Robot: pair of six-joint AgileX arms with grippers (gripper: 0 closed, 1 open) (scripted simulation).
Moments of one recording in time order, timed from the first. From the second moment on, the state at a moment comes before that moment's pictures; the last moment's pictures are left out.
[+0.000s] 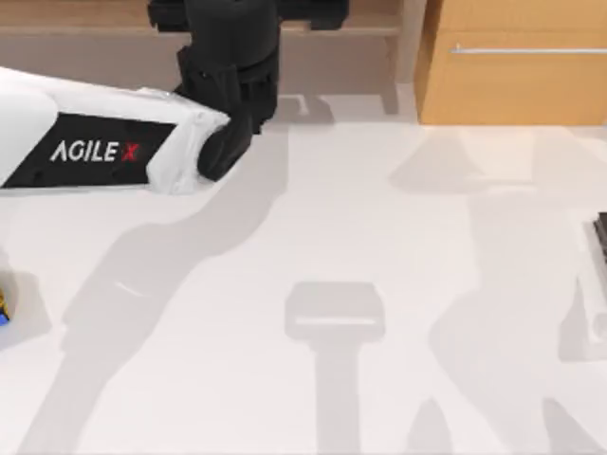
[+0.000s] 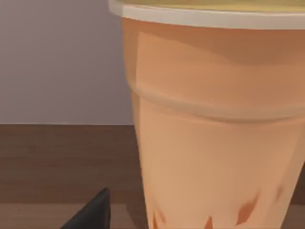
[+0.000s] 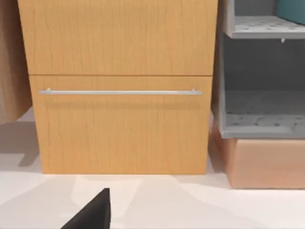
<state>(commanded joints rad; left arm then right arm) -0.55 2.03 1.27 0.77 -0.50 0.00 0.00 0.00 0.00 0.00 0.00 0.00</state>
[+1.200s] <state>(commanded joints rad) -0.49 2.23 1.60 0.64 -0.44 0.00 0.00 0.00 0.00 0.00 0.00 0.00</state>
